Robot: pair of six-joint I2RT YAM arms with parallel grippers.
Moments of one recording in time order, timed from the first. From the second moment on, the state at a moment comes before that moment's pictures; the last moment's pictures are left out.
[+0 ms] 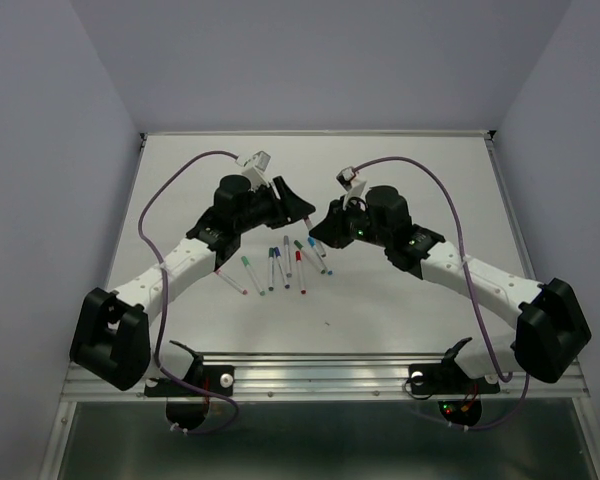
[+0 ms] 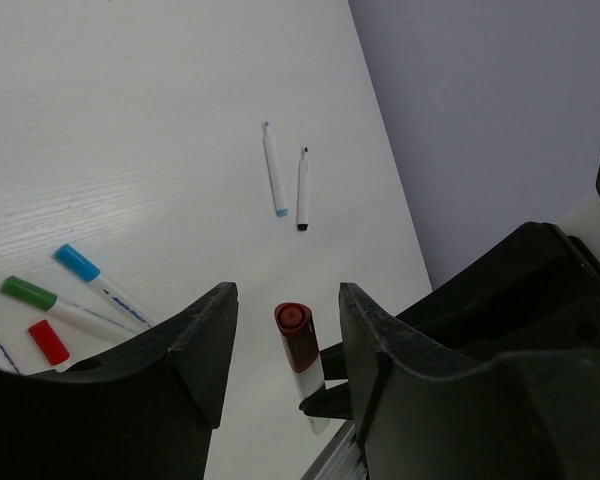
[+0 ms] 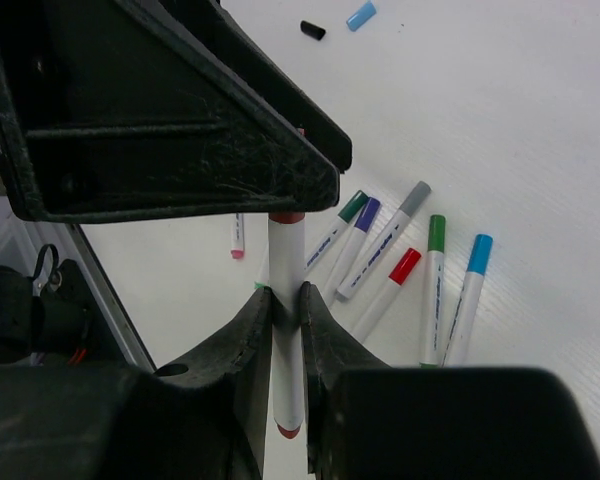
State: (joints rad) left arm -0.50 1.33 0.89 0.15 0.36 -0.79; right arm 0.69 1.35 0.95 0.08 -0.31 0.38
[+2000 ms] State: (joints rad) left arm -0.21 1.69 1.13 -0.27 -0.22 -0.59; right arm 0.50 1.48 0.87 -0.21 0.20 0.52
